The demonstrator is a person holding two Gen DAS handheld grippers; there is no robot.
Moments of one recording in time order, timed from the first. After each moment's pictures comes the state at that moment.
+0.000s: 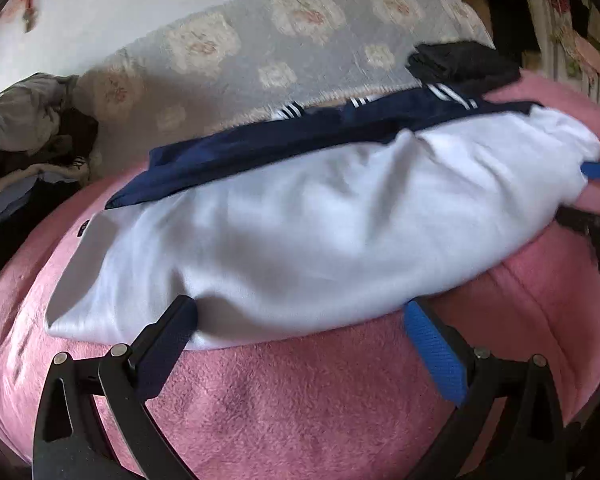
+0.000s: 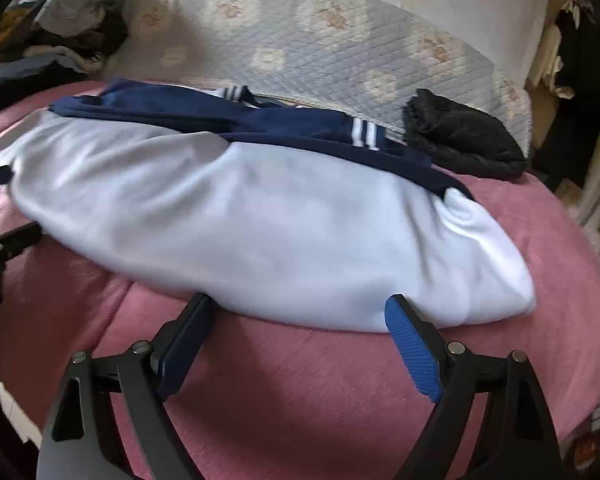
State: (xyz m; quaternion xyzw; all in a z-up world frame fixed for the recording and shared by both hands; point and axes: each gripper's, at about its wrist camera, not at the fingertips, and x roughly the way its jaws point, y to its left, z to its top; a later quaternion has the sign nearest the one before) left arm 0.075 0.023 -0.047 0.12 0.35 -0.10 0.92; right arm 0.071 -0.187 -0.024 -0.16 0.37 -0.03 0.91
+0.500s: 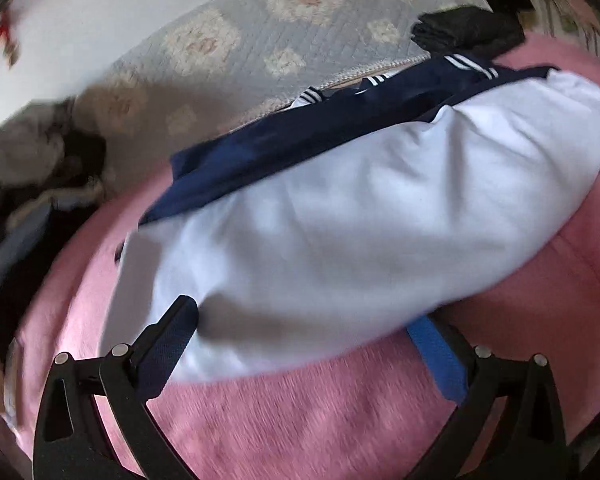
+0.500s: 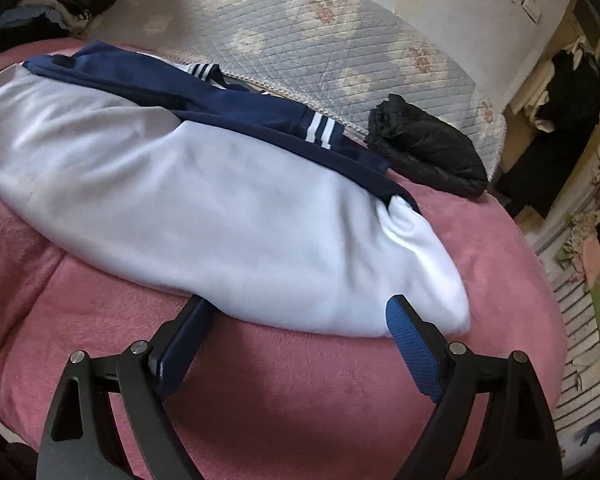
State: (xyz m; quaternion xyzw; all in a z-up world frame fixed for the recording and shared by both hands) left arm 0.098 0.053 -0.043 0.20 0.35 -0.07 0.91; right arm 0.081 -0.206 -0.017 -0.25 0.38 -0.08 0.89
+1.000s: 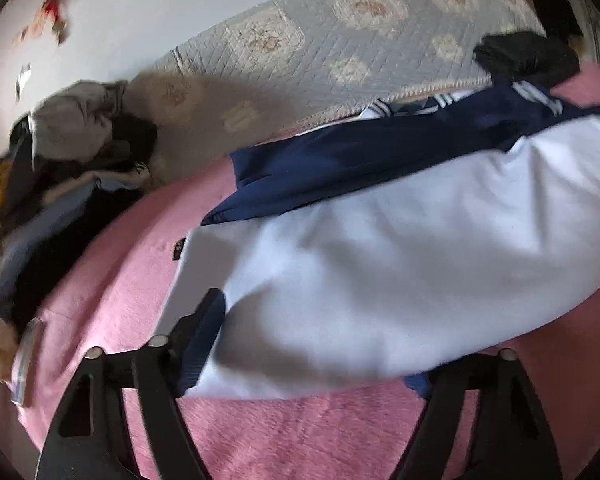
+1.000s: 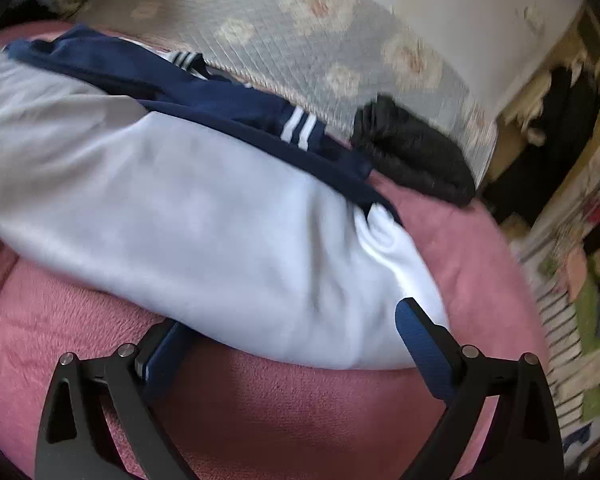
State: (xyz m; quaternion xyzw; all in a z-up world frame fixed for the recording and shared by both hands) left arm 0.112 0.088 -0.034 0.15 0.33 0.01 0.93; right arm 0.105 -0.223 -0.015 -0.27 0.39 -0.11 0.87
